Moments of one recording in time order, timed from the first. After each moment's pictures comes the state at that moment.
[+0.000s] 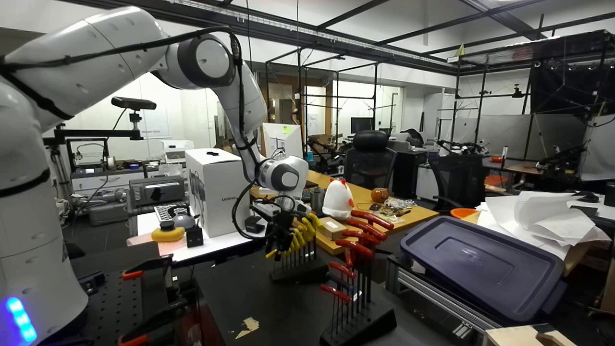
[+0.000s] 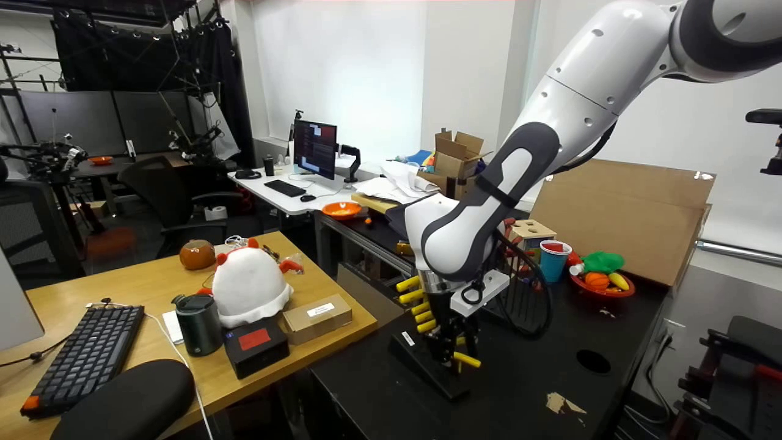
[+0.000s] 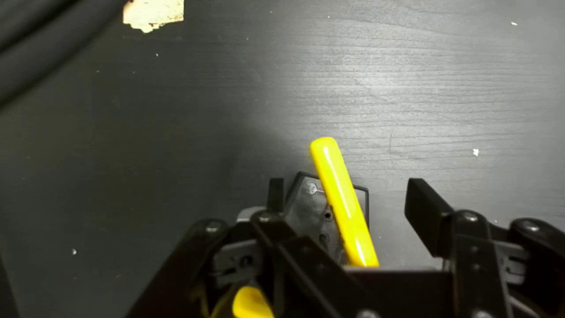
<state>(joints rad) 0.21 0.94 0.05 -1.71 0.00 2.30 0.22</state>
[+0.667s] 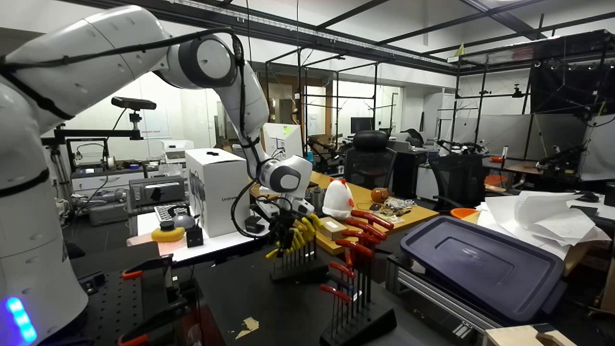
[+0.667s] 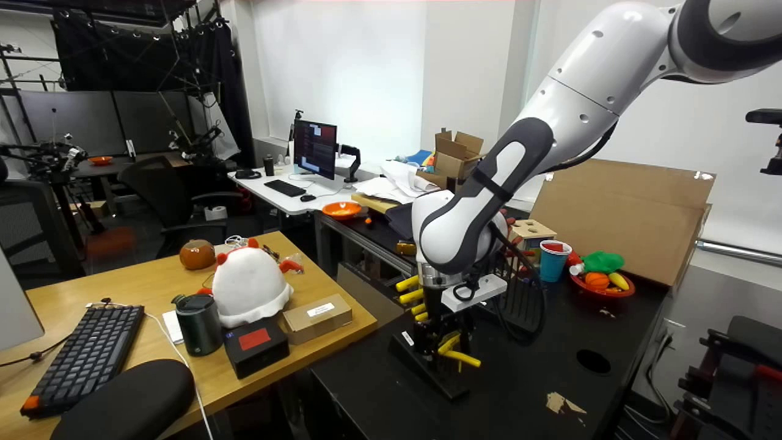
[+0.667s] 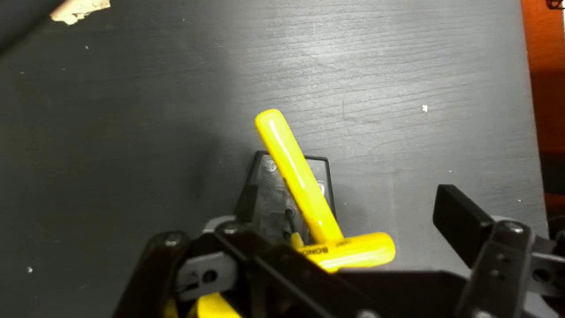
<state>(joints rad) 0.17 0.94 0.07 -1.71 0.13 2.39 0.22</state>
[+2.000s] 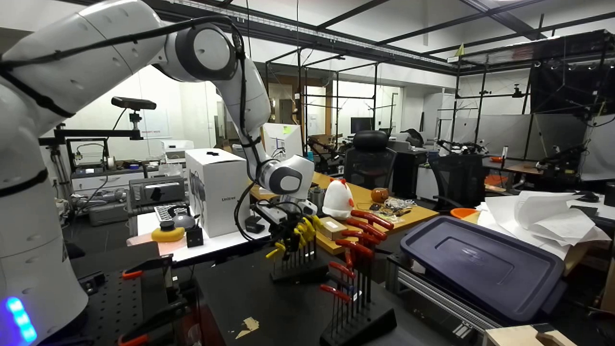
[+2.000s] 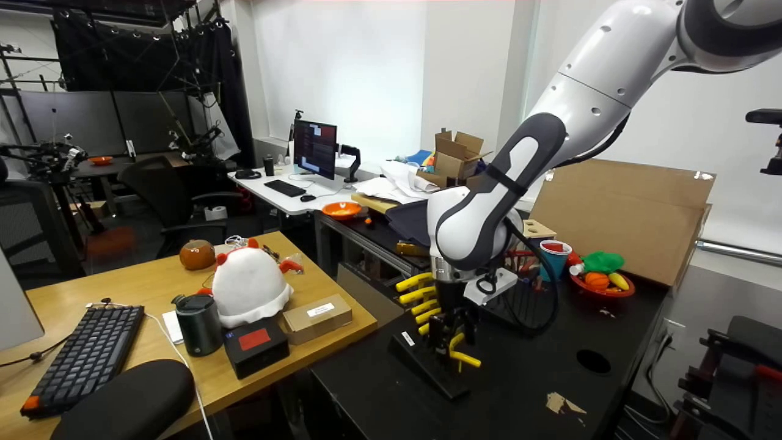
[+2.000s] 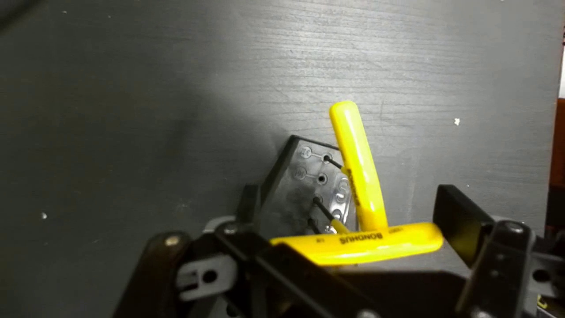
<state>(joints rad) 0.12 0.90 0.08 -1.80 0.10 2.47 0.02</state>
